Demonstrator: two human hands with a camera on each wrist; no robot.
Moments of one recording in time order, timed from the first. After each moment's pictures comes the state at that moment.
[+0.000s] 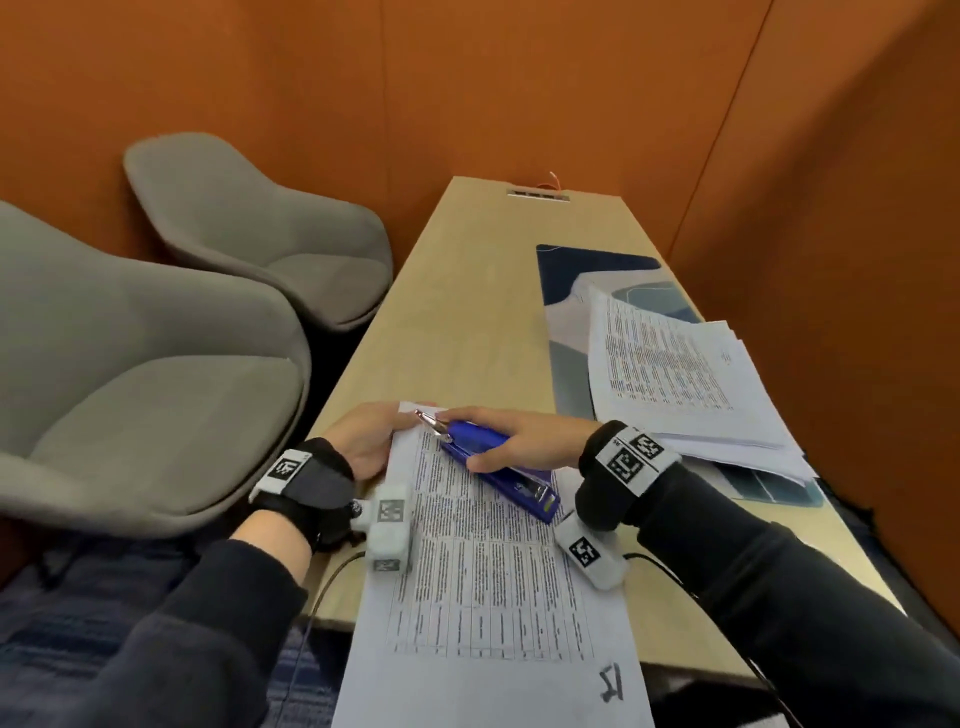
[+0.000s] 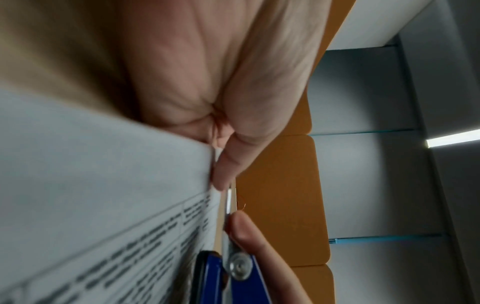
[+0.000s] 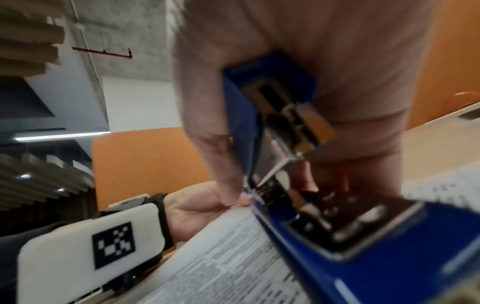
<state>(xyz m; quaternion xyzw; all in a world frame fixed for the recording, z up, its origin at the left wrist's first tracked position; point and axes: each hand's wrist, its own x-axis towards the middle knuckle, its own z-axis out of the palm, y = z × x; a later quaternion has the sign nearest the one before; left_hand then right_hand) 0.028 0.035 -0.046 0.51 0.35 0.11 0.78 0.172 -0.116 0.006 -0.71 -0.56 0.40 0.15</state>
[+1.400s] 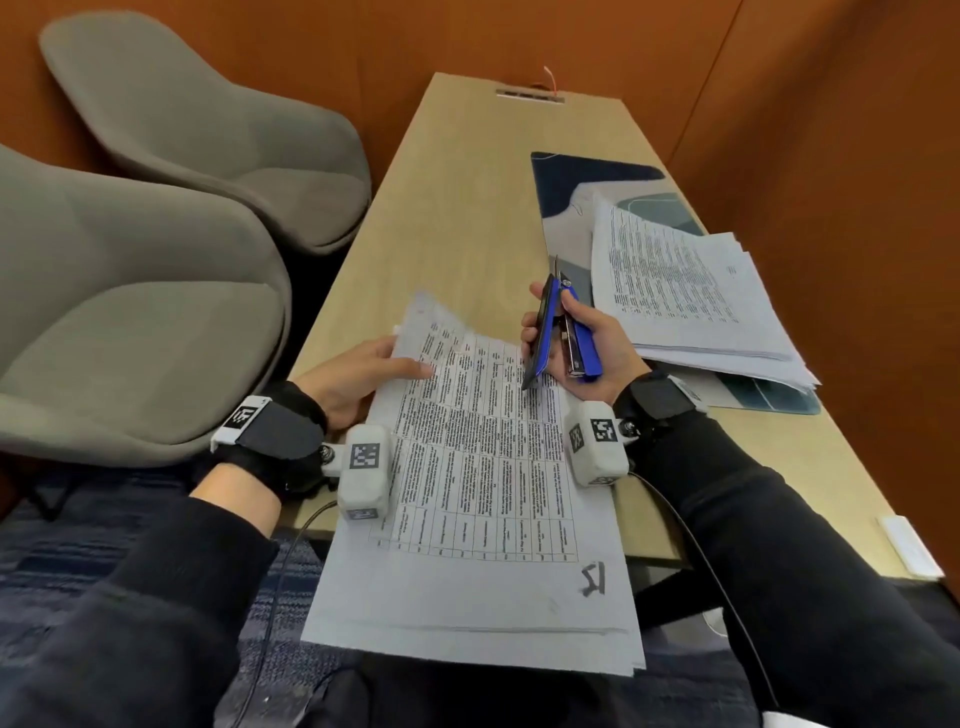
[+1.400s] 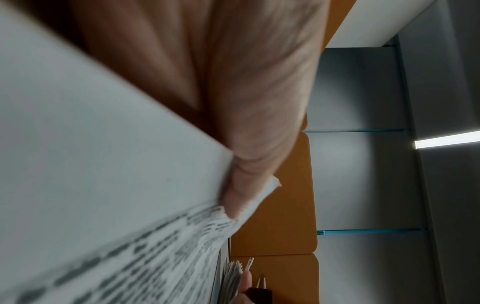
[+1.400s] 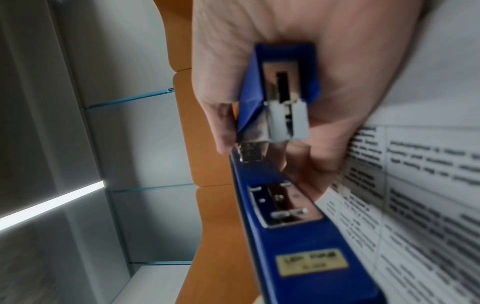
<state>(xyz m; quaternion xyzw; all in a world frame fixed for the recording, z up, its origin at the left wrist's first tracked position) -0.001 0.028 -0.055 0.59 0.23 0.01 0.78 0.223 -0.133 -0.059 -0.39 -0.11 0.53 0.74</state>
